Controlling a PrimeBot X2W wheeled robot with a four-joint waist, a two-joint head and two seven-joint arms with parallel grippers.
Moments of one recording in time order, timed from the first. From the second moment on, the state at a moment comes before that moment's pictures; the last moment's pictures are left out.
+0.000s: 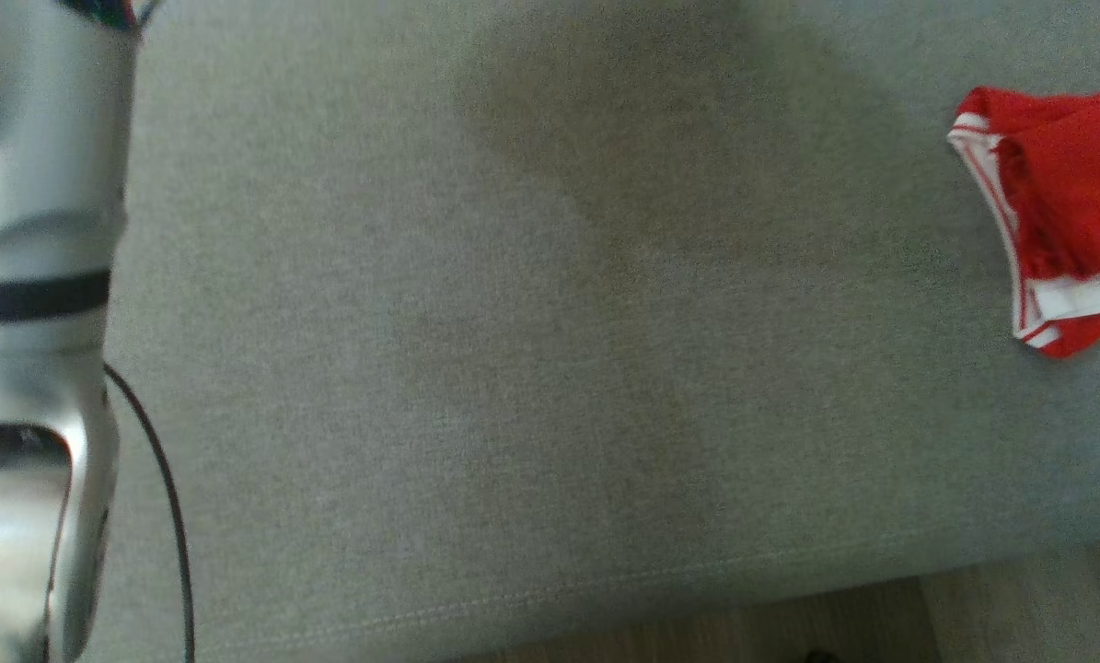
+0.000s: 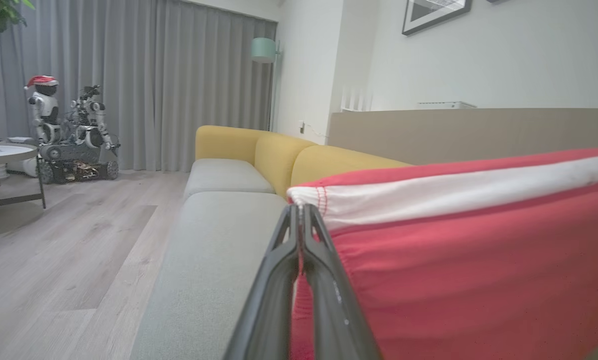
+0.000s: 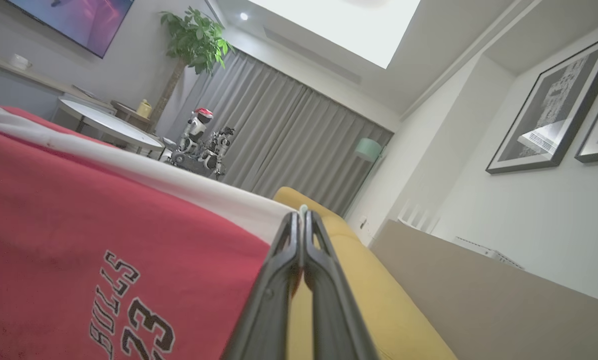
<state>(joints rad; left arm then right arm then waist) -1.22 0.18 -0.30 0.45 -0.41 0.14 0.02 -1.47 -0.50 0.63 0.59 0.33 0.13 -0.17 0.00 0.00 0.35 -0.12</state>
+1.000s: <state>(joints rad) -0.67 0.21 -0.54 0.82 -0.33 -0.05 -0.22 -0.93 -0.47 1.08 0.79 0.67 0.13 -0.20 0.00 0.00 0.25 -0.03</state>
